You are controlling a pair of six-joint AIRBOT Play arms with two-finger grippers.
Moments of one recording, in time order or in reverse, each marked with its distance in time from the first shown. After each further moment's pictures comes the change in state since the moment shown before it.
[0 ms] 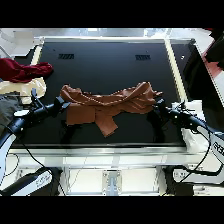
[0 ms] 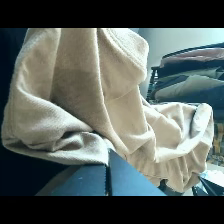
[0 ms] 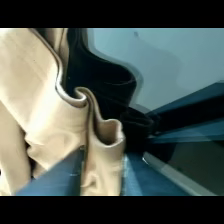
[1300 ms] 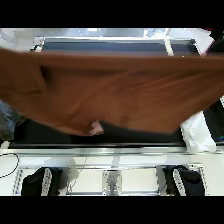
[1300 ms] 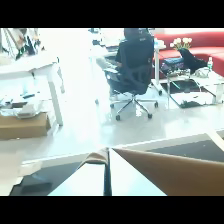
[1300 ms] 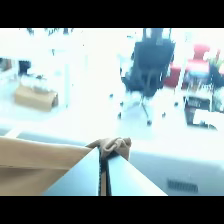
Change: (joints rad) left arm 0.235 0.633 0.792 0.551 -0.174 0.017; right arm -0.002 1.037 0.729 -0.904 0.317 0.099
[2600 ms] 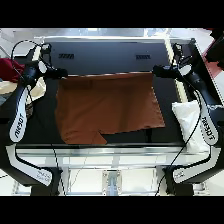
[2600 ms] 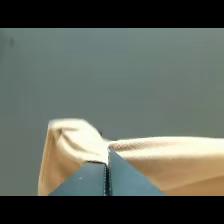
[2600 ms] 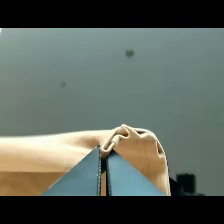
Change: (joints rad) left arm -0.457 -1.180 0.231 0.739 0.058 -0.618; right arm 0.149 -1.260 0.154 0.024 -0.238 0.020
